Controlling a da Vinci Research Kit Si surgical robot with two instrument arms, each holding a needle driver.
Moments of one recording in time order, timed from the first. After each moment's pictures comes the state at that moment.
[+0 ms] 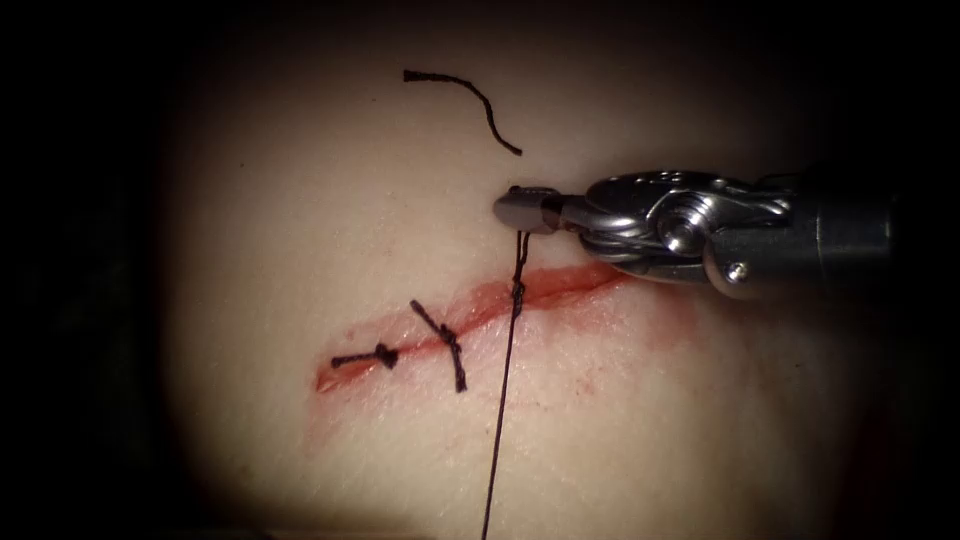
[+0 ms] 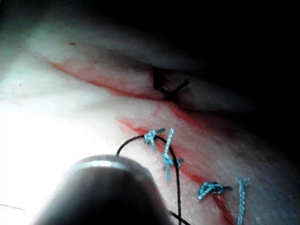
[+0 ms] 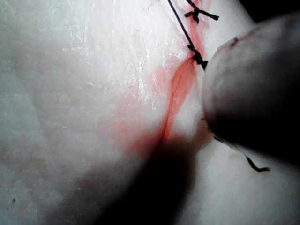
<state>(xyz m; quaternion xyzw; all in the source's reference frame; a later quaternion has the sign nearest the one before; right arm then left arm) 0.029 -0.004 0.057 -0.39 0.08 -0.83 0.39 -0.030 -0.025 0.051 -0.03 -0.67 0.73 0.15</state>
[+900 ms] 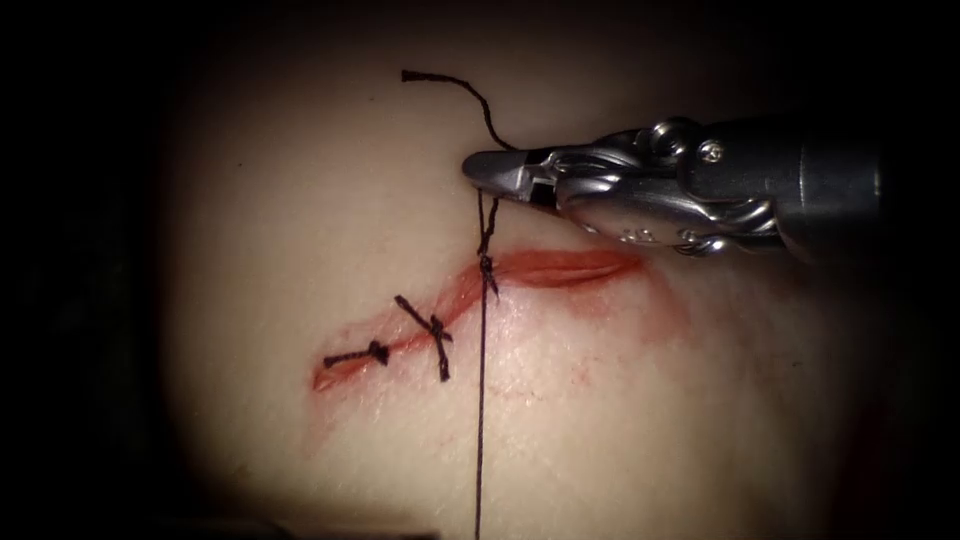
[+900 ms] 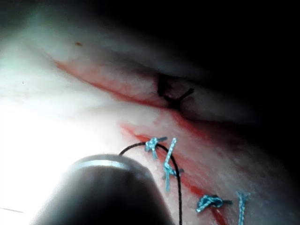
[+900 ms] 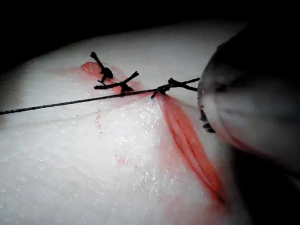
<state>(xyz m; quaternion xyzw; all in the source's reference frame) 0.031 -0.002 0.056 -0.23 0.30 -0.43 0.82 -0.031 -0.025 0.051 -0.03 -0.67 0.72 0.17</state>
